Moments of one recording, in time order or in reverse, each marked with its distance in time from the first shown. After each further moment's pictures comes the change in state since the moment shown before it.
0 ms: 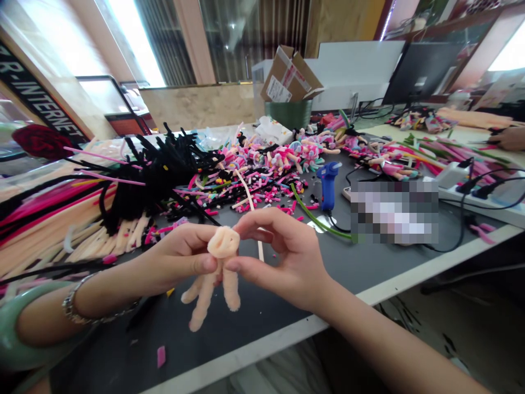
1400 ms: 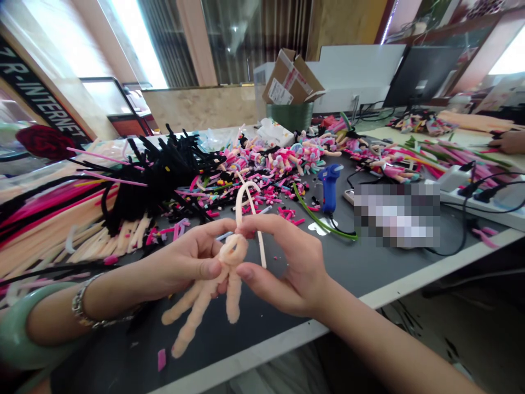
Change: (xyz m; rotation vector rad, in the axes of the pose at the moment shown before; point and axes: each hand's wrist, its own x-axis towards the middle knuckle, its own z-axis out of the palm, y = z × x) left_hand 0.003 -0.009 0.003 -0.324 -0.009 -0.018; right_hand -0.009 0.003 -0.009 -0.290 -0.056 -0.154
